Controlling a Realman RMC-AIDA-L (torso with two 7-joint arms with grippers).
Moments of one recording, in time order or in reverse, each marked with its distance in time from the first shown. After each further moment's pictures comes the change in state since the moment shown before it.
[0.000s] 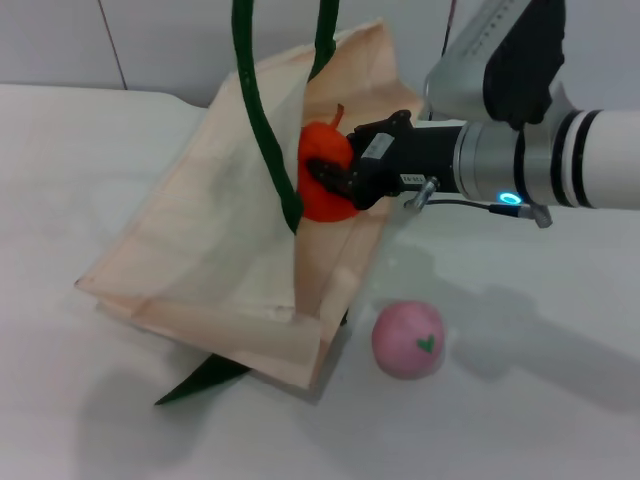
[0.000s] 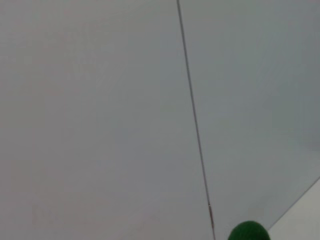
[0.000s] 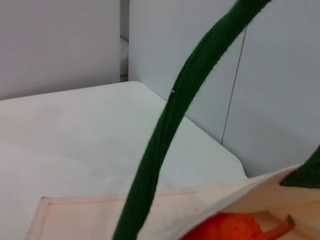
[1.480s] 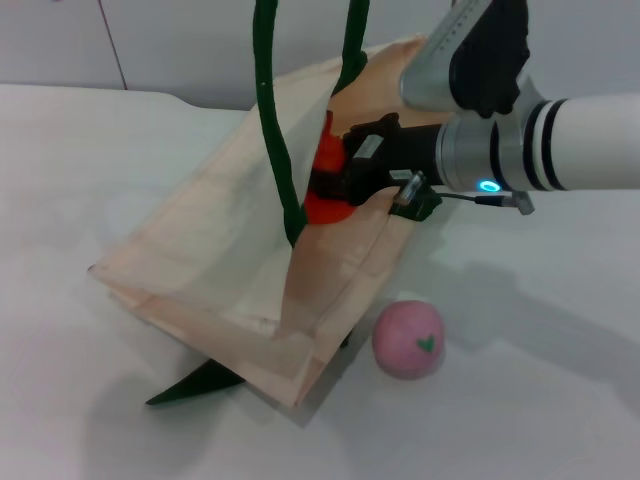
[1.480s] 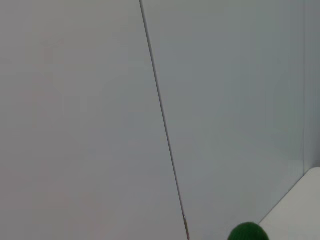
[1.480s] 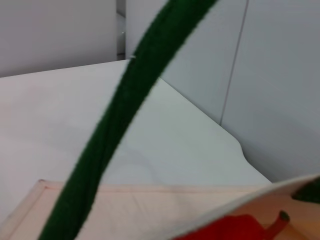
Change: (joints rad) left arm 0.006 0.000 0.035 0.037 -0.030 -0.007 -0.017; right arm 0.161 -0.002 0.008 0.261 0.121 0.027 -0.113
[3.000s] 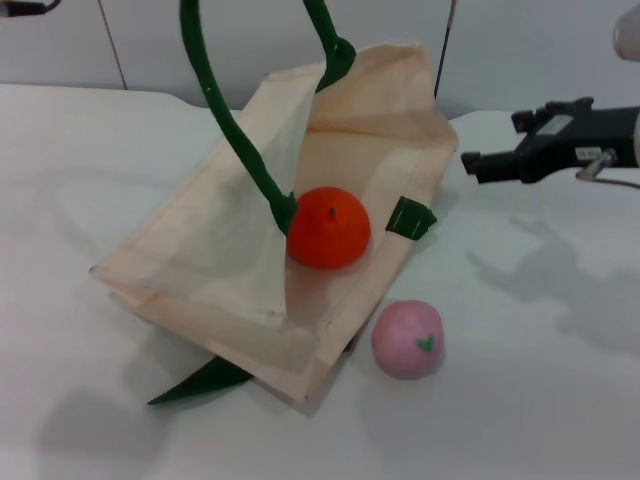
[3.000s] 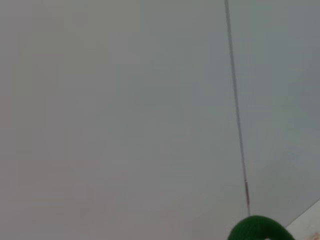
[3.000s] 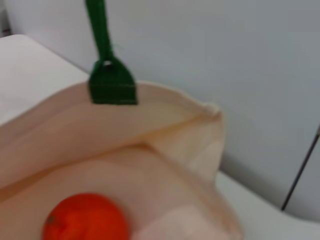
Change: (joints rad) left arm 0.094 0.000 -0.053 0.003 0.063 0.036 0.009; right arm -0.290 0.002 0.370 -0.465 -0.494 -0.360 0.328
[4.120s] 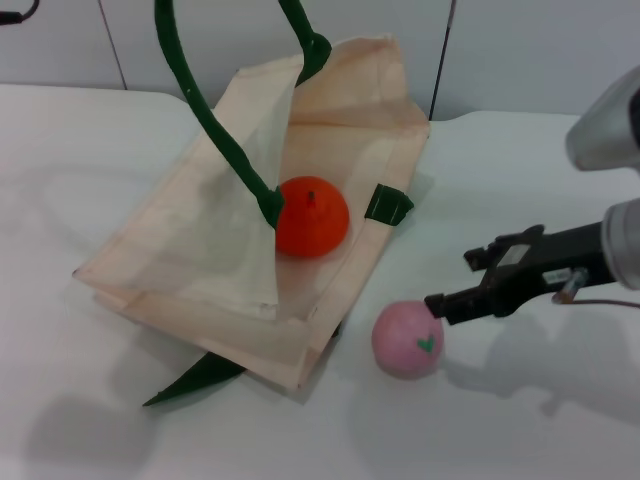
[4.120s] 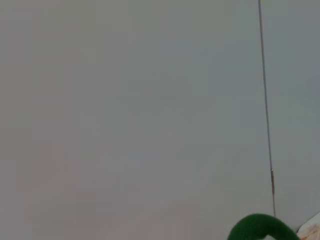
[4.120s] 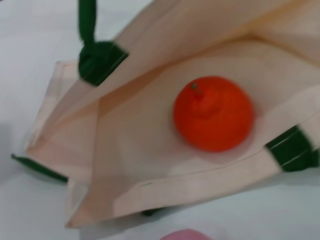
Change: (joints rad) left arm 0.039 0.000 -0.003 0.000 0.017 0.036 0.014; right arm -0.048 0.001 -0.109 -0.047 0.041 -0.277 0.082
